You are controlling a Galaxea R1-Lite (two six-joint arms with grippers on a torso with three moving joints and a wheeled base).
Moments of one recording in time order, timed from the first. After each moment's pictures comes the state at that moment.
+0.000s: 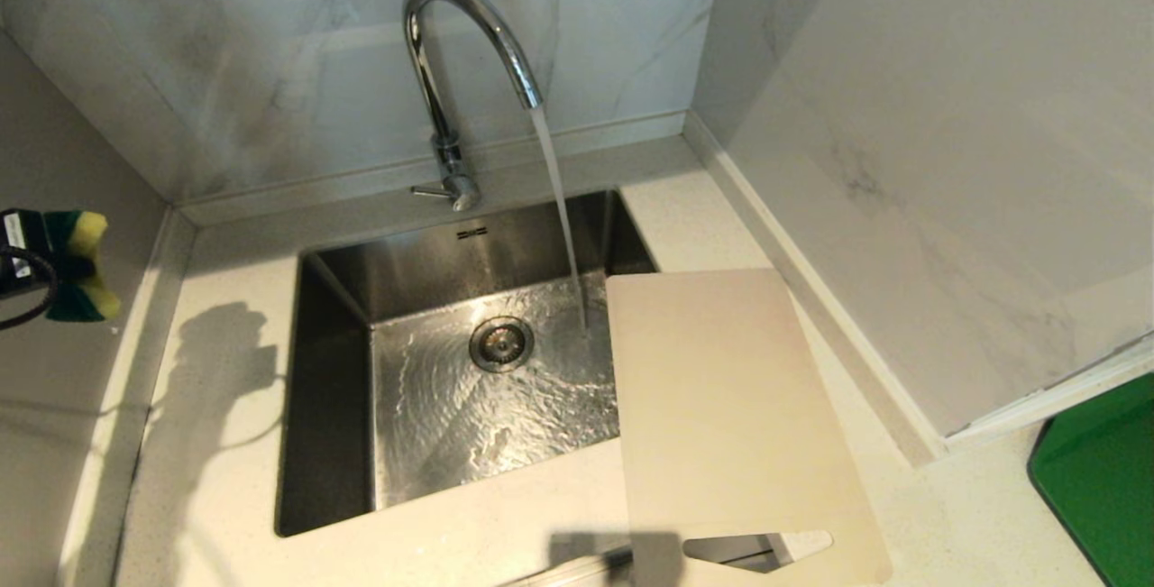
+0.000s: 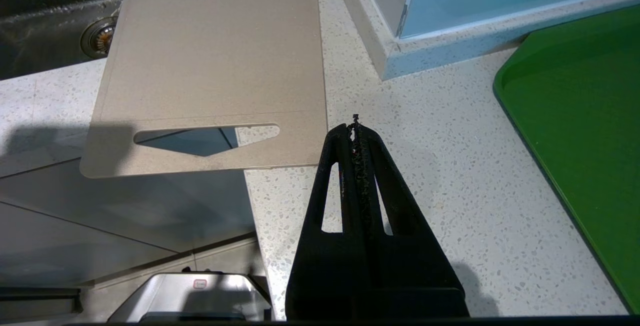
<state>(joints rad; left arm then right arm) 0.16 1.36 -1.21 0.31 -0.08 -0.18 0.00 0.00 0.00 0.00 0.00 0.01</state>
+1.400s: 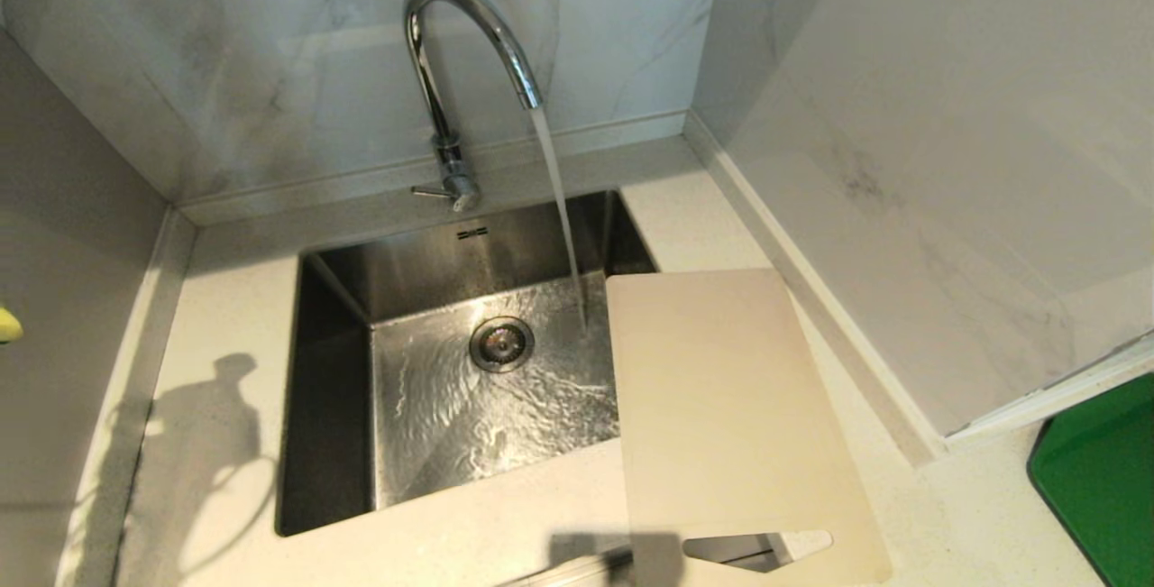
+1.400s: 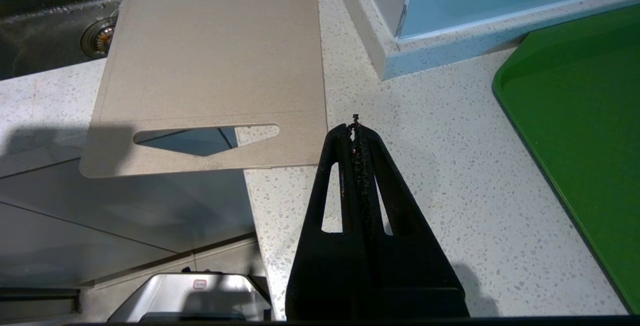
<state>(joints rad) 0.18 0.96 -0.82 0.02 -0.13 -0.22 0.00 0.00 0.00 0.00 0.00 0.01</state>
